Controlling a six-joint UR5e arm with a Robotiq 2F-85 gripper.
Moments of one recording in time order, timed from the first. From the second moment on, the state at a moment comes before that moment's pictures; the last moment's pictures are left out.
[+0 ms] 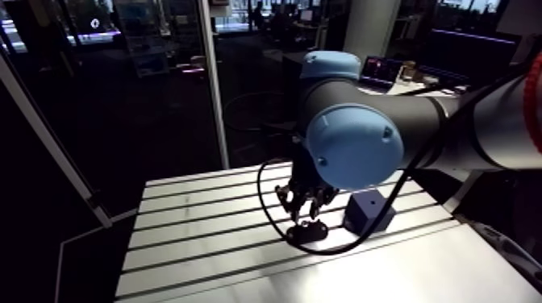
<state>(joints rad) -0.26 -1.41 2.13 -2.27 -1.56 -1.84</state>
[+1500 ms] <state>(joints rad) -0.26 -1.38 2.13 -2.27 -1.56 -1.84</state>
